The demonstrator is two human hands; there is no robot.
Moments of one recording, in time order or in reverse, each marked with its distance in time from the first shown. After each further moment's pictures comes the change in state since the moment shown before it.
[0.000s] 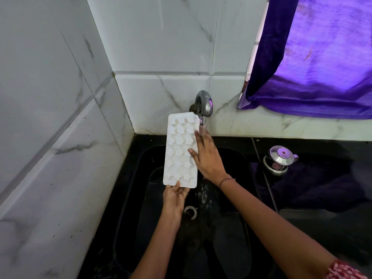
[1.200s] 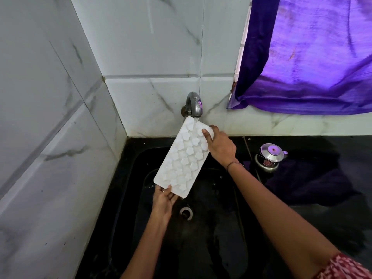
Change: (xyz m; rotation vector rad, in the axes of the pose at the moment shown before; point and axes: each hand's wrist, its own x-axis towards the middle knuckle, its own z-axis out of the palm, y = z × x) left_hand 0.005 0.007 -0.020 0.355 -0.093 0.102; right_hand 0.018 0.025 -0.060 0.082 -0.007 0.497
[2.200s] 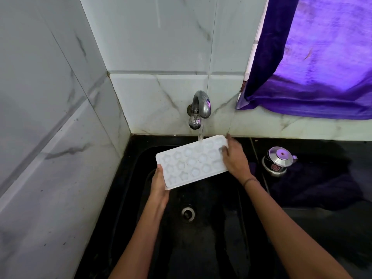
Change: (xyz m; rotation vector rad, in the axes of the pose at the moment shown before) left_hand 0.036 0.033 0.015 0.063 -0.008 0.047; right_hand -0.002 0.048 0.022 0.133 -0.034 -0.094
